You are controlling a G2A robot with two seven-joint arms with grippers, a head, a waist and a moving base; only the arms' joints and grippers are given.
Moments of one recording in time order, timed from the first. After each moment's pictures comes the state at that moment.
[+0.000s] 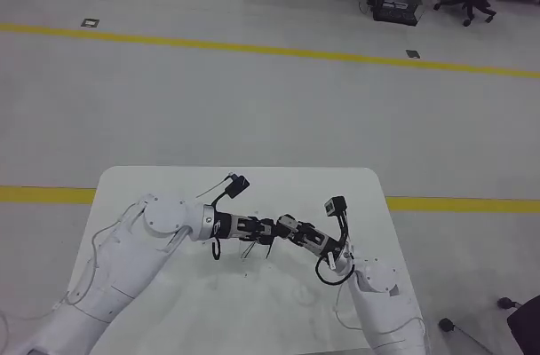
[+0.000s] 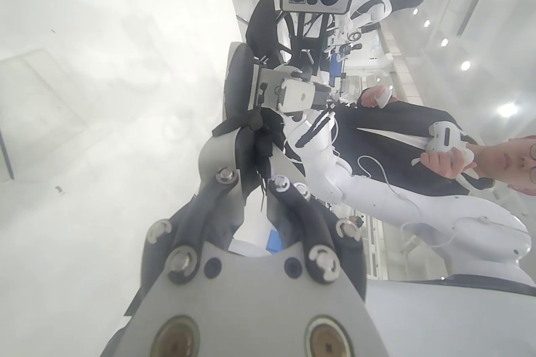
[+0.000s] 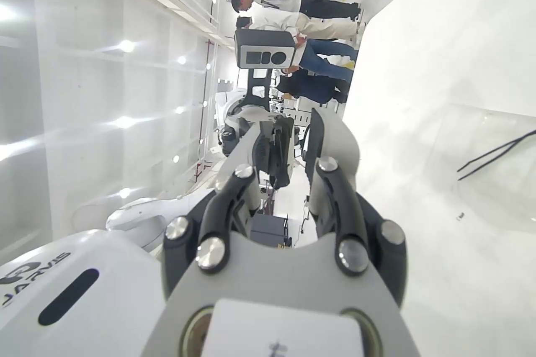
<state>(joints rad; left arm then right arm) 1.05 -1.33 -0.99 -1.44 -0.04 0.03 -1.09 -1.53 -1.24 1.46 -1.54 0.27 -0.34 0.93</state>
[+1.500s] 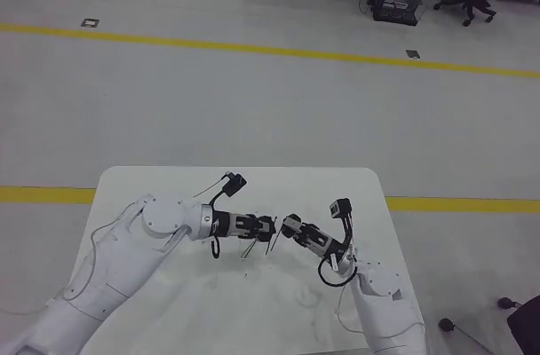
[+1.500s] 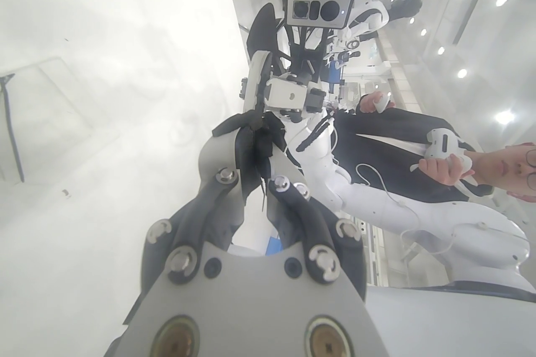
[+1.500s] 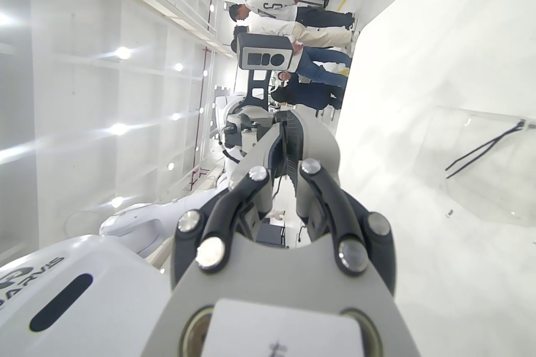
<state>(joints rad) 1.02 -1.28 -0.93 -1.43 -0.11 0.02 -1.01 -1.56 -1.25 1.51 -1.55 0.24 -0.34 0.91</state>
